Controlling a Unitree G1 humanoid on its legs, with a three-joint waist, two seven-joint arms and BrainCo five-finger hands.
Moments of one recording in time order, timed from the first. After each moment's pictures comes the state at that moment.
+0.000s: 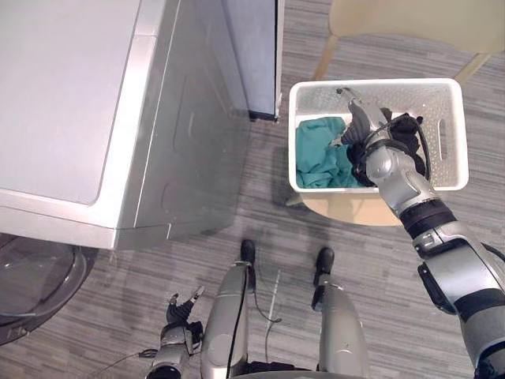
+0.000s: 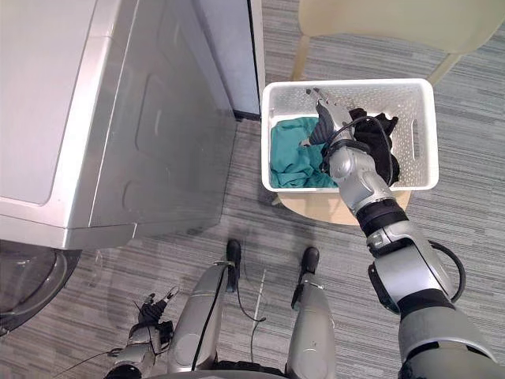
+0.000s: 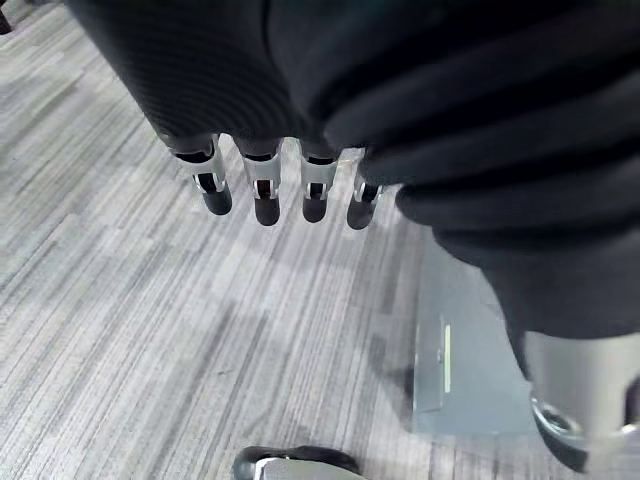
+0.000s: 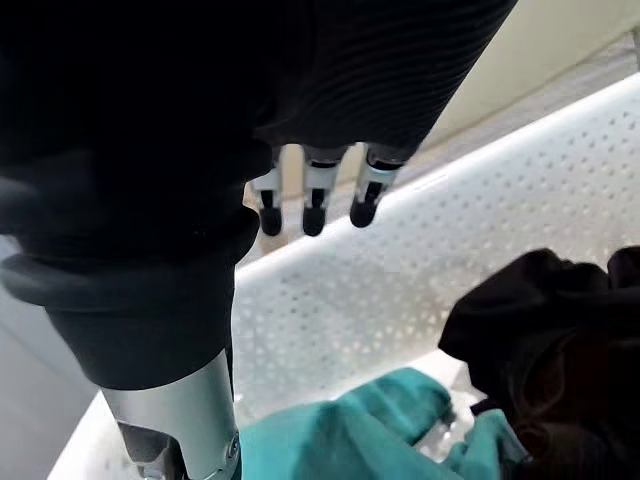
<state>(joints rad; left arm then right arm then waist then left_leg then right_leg) -0.02 0.07 0.07 0.88 -0.12 -0.01 0.33 -0.97 -0.52 0.39 0.74 -0.40 0.04 -0.19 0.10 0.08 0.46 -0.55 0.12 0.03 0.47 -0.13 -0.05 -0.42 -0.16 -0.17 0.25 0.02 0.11</state>
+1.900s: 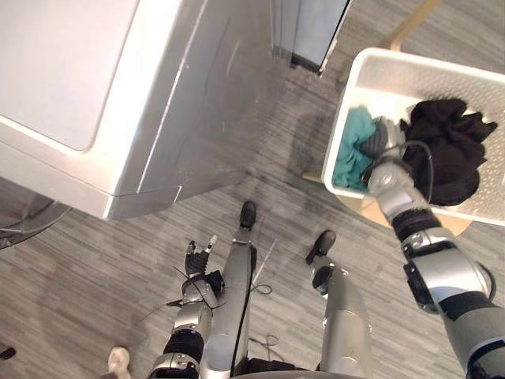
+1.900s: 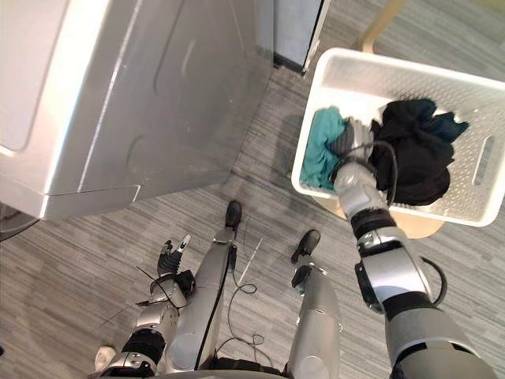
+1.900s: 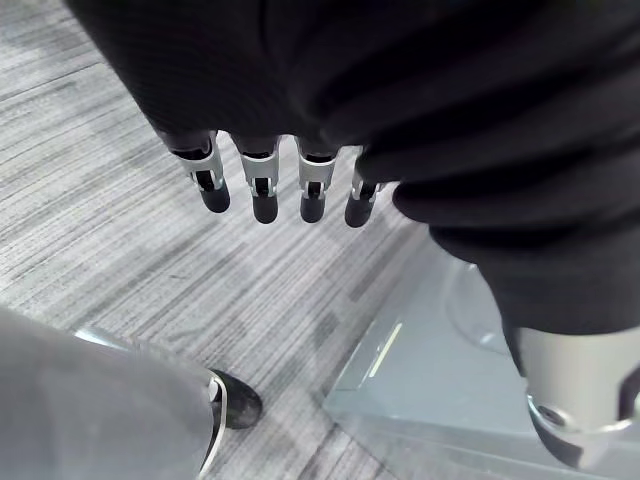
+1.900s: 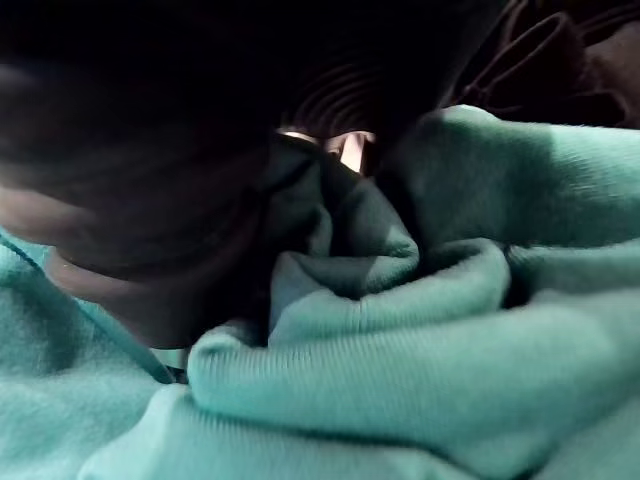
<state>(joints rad) -0.15 -0.02 0.05 0.68 -0.27 -0.05 0.37 -0.90 -0.42 0.24 0.94 -0.41 0.12 -0.36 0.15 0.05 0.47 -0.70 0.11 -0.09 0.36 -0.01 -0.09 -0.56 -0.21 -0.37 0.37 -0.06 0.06</state>
